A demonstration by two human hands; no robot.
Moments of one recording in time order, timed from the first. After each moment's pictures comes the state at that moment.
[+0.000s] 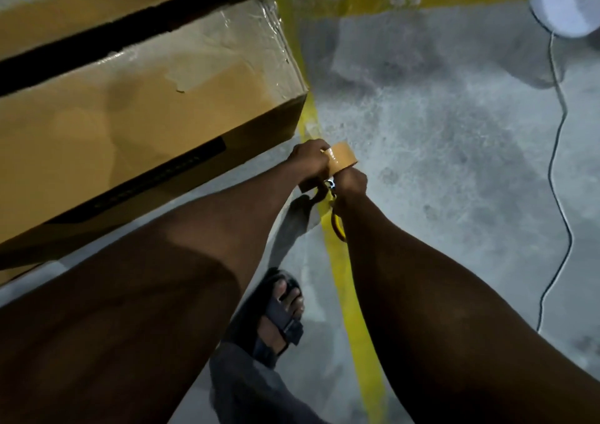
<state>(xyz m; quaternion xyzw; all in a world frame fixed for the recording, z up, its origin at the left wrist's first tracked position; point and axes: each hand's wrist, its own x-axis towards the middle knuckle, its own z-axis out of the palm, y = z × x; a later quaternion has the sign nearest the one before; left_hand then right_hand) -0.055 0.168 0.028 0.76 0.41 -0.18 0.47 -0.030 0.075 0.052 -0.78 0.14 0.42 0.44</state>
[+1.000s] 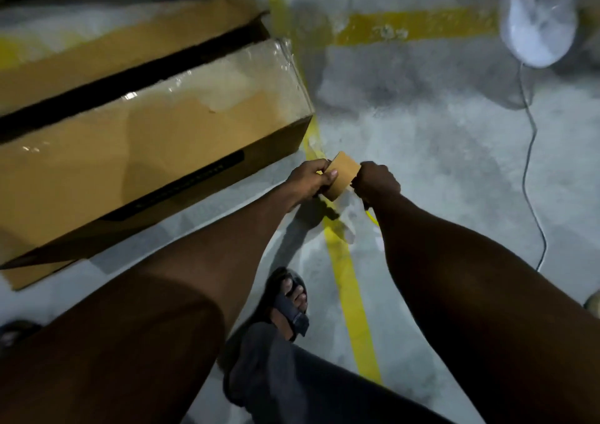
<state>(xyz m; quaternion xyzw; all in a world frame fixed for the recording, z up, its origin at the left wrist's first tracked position) -0.116 0.154 0.084 0.63 0.34 -0.07 0.70 0.018 0.056 0.080 -0.93 -0.21 0.30 -0.05</state>
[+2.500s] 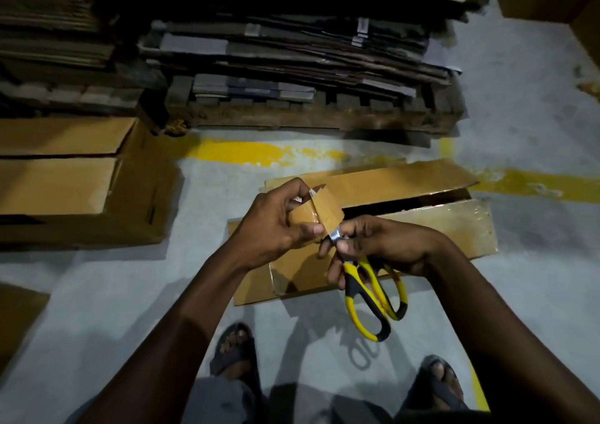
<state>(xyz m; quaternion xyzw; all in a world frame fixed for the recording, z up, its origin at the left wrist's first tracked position) -0.514 0.354 0.369 0.72 0.37 0.22 0.55 -0.305 0.289 0.359 -0.41 -0.43 0.78 0.19</state>
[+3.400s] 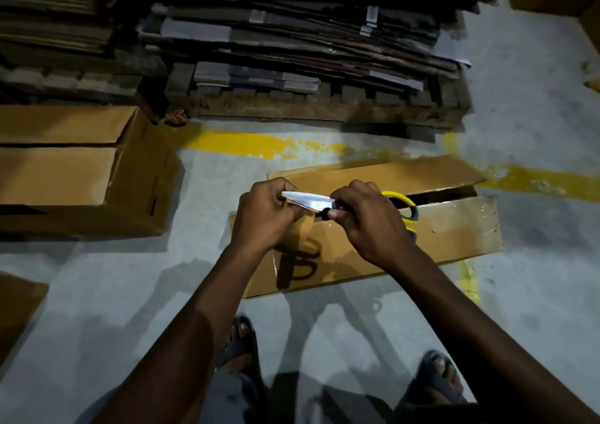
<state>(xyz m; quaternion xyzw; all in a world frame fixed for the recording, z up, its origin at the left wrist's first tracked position) -0.516 0.367 0.357 0.66 0.60 0.21 0.41 -0.339 0.309 0.332 -0.68 -0.68 0.18 0.21</state>
